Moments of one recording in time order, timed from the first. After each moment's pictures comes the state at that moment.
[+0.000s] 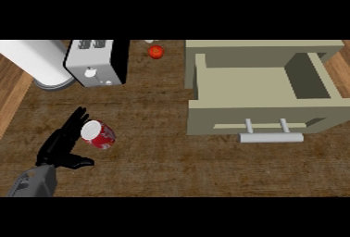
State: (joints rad) left arm -0.32 0.30 0.26 -0.60 0.09 -0.50 -0.42; right arm 0.41 -0.04 -0.71 -2.18 -0.48 0.52 0.16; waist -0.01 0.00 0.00
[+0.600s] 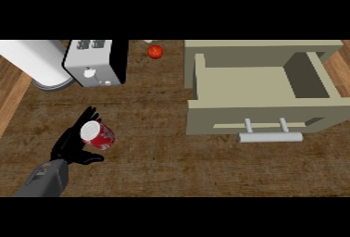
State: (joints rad) left arm -0.46 0.28 0.28 -0.32 0.06 -0.51 -0.55; right arm 0.43 -0.02 -0.73 -2.21 -0.50 0.56 0.18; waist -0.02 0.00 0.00
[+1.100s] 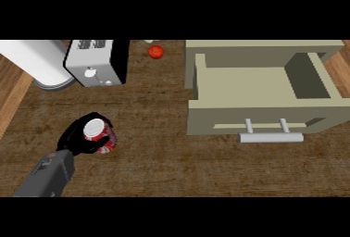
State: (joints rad) left arm -0.53 0.27 0.28 -0.29 0.09 -0.61 -0.48; right arm 0.40 -0.03 -0.74 -2.23 -0.54 0.54 0.25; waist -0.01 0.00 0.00
